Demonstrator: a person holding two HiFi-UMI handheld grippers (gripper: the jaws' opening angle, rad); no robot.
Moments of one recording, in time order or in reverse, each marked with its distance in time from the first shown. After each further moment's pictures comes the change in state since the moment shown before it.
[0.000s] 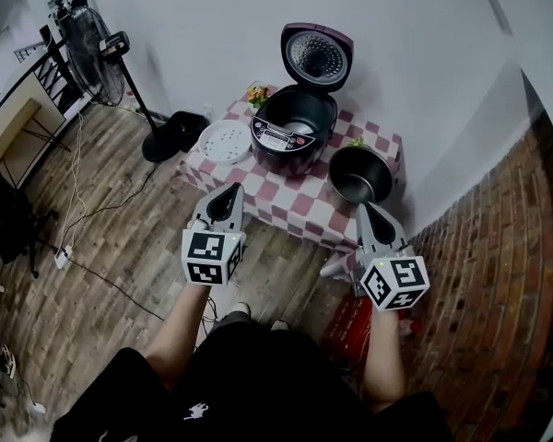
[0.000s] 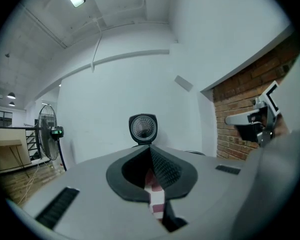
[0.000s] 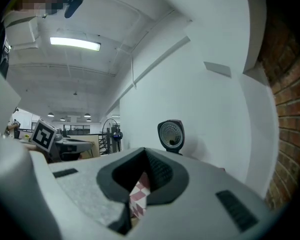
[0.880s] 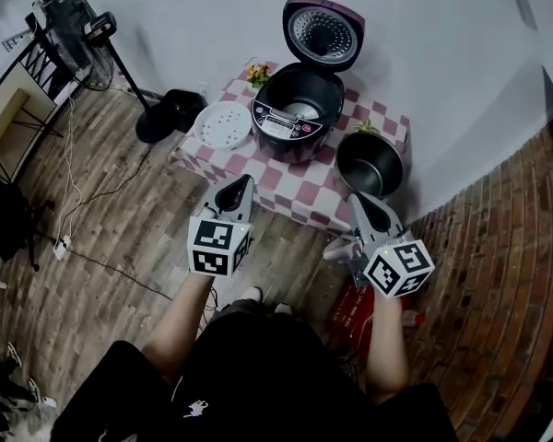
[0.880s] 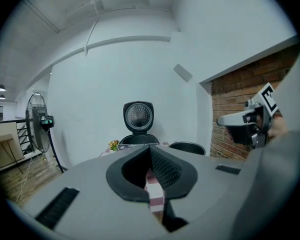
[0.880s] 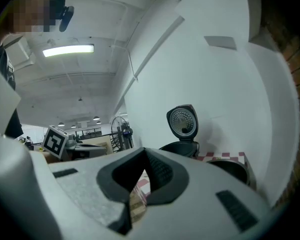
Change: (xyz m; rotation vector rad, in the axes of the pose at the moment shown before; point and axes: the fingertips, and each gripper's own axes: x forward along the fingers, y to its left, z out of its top) left arm 0.046 0.008 -0.029 -0.020 0.126 -0.095; right arm 0.056 0.013 -0.027 0.123 0.077 0.137
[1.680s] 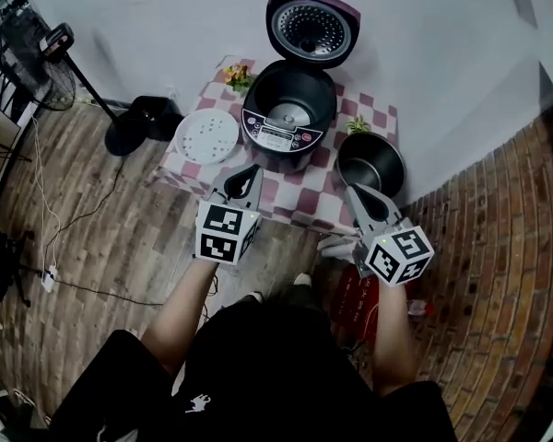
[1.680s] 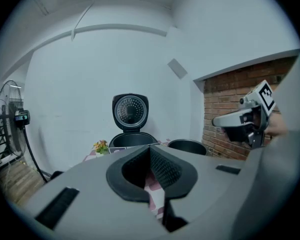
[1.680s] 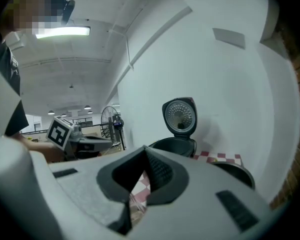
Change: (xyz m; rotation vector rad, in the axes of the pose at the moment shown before) left arm 0.093 0.043 -0.005 0.028 0.036 -0.214; right arm 0.080 -0.016 -0.012 -0.054 0.097 -0.112
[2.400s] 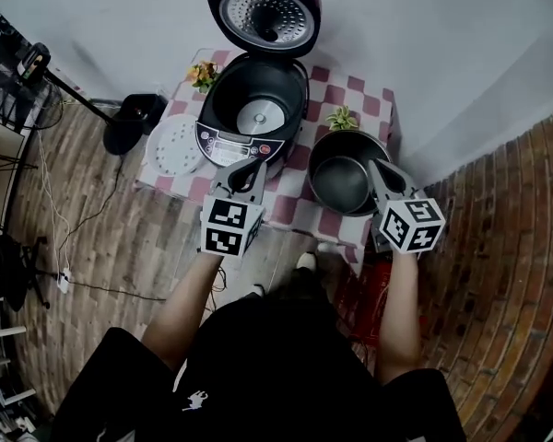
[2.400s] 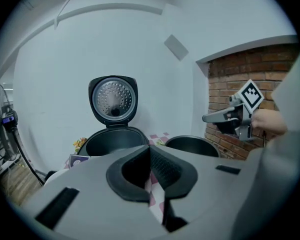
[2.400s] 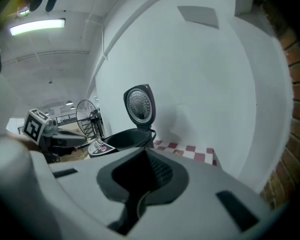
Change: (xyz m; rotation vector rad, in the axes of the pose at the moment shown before) left arm 0.142 -0.052 0.000 0.042 0.120 -0.007; right arm 0.024 -0.212 -0.026 0.073 0.104 -0.155
